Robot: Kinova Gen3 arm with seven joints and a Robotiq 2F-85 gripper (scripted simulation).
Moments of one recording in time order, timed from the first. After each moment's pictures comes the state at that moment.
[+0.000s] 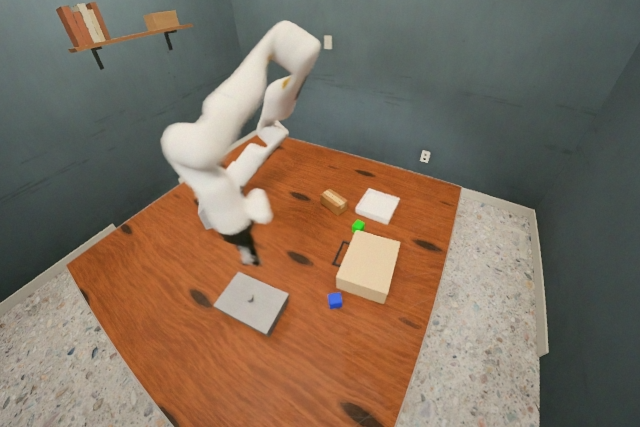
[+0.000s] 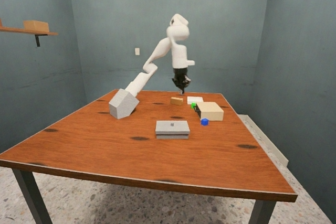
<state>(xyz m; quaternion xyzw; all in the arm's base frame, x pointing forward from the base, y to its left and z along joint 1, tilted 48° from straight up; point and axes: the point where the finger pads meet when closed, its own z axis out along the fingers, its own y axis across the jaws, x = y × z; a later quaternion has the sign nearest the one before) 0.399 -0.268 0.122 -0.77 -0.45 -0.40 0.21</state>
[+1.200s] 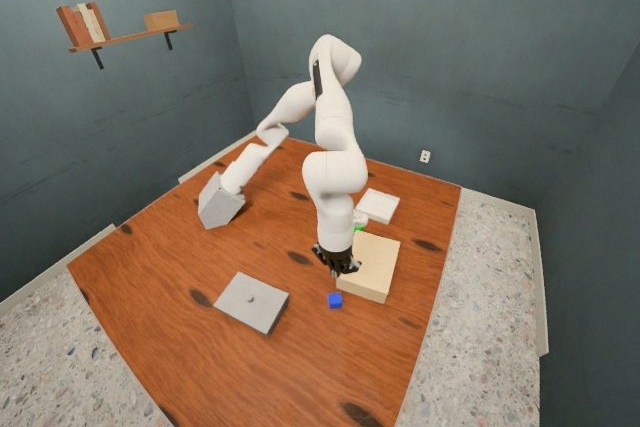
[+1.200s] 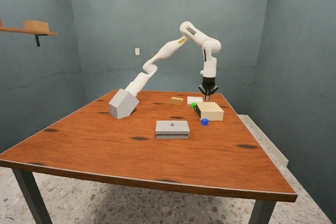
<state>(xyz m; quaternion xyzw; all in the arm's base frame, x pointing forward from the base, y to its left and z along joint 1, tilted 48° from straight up) 0.530 -0.156 0.212 -0.59 -0.69 -0.41 0.08</state>
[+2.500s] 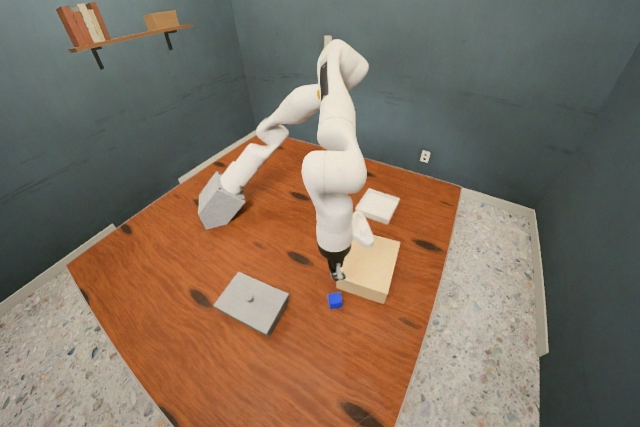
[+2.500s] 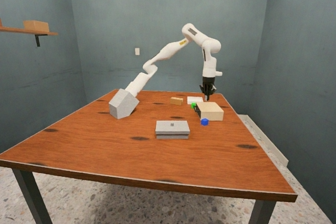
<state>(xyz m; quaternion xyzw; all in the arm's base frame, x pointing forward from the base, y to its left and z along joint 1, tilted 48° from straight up) 0.529 -0.159 0.210 -0.83 -0.39 -0.33 0.24</state>
